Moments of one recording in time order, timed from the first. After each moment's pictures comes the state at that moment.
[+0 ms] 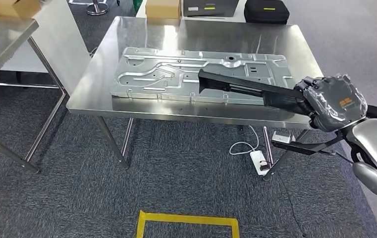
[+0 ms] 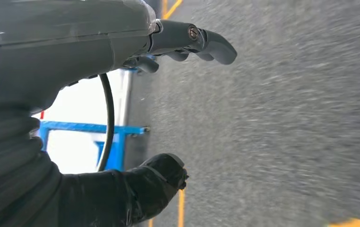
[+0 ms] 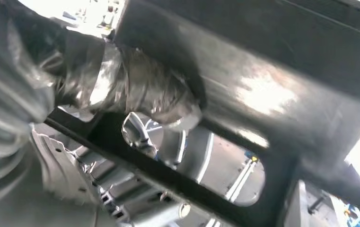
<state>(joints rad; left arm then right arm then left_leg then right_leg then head) 0.01 -0.11 1.10 -0.27 -1.50 -0.23 0.00 -0.65 -0.92 0.56 -1.51 1.12 0.01 -0.03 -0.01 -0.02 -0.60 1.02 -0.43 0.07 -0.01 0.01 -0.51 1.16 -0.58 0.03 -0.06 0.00</state>
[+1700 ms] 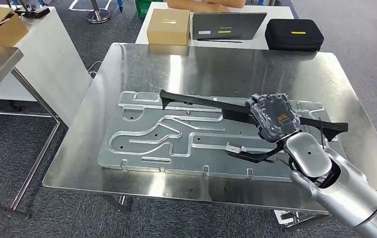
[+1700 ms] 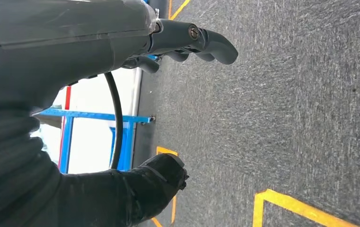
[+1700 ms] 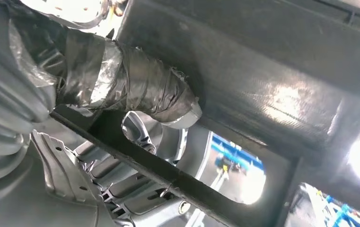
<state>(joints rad) 0.03 -0.15 1.15 -0.38 -1.51 -0.32 0.05 -0.64 -0.62 0.74 -1.33 1.31 -0.08 0.07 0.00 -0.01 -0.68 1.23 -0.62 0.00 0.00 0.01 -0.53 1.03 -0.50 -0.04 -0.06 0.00</state>
